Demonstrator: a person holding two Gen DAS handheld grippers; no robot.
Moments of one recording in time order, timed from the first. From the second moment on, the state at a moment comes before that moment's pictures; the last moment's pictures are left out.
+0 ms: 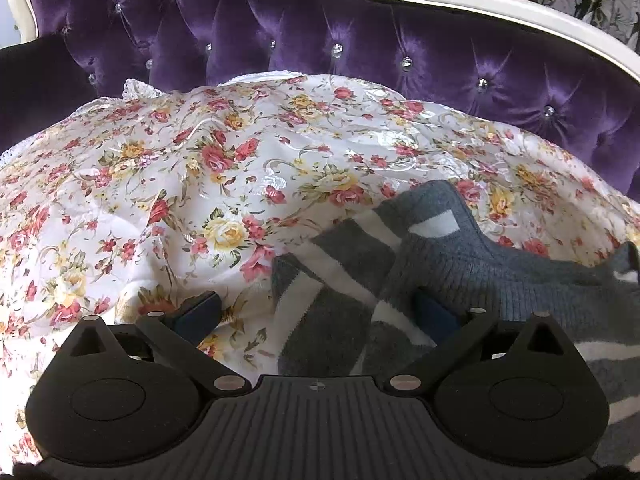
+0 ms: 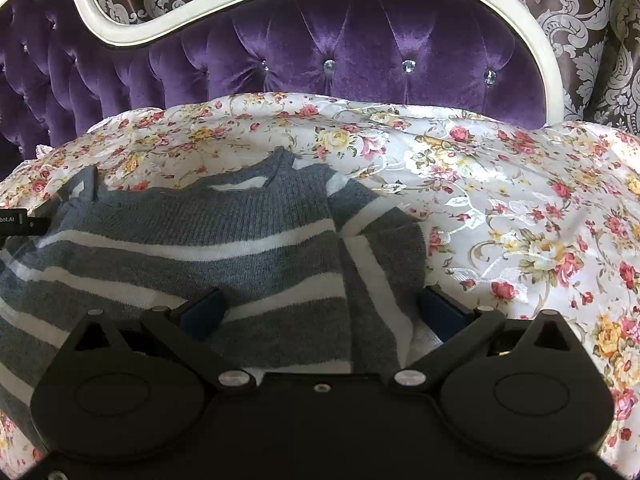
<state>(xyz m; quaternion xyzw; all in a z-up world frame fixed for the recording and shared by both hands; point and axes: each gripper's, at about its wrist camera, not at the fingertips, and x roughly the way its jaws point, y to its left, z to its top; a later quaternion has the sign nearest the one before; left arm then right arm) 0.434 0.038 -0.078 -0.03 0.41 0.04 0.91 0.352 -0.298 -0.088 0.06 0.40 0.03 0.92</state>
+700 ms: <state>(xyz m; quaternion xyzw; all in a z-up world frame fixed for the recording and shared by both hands) 0.431 0.038 -0.078 -0.03 0.40 0.04 0.91 0.351 -0.306 -0.087 0.06 0.39 0.03 0.92</state>
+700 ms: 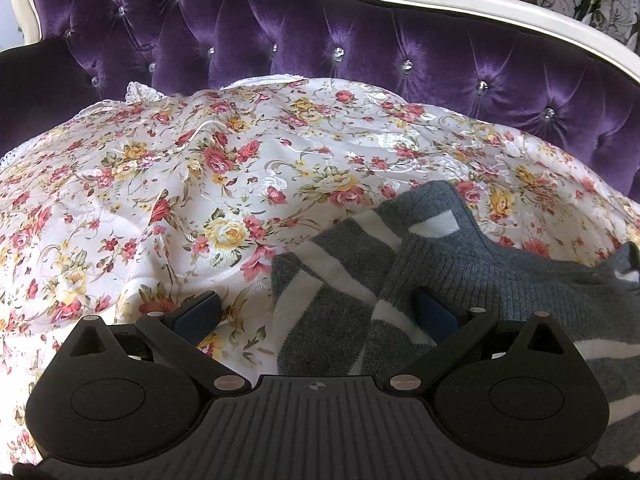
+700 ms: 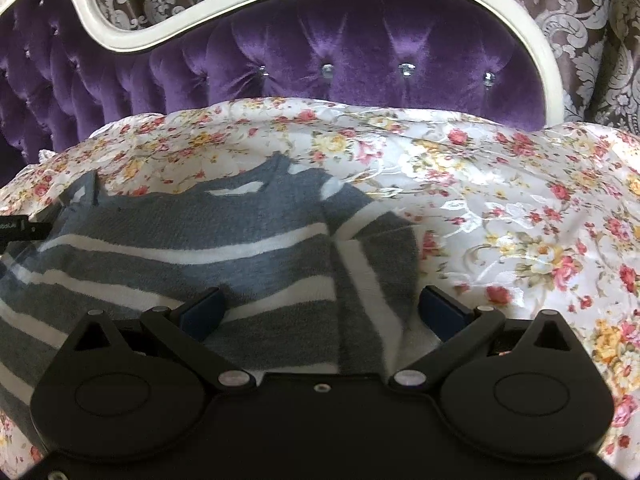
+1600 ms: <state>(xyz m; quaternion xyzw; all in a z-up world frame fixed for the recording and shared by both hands) 0.435 0.039 -0.076 -0.03 0.42 0.04 0.91 0.339 -0.413 -0.080 0.38 0.39 0.12 0.83</state>
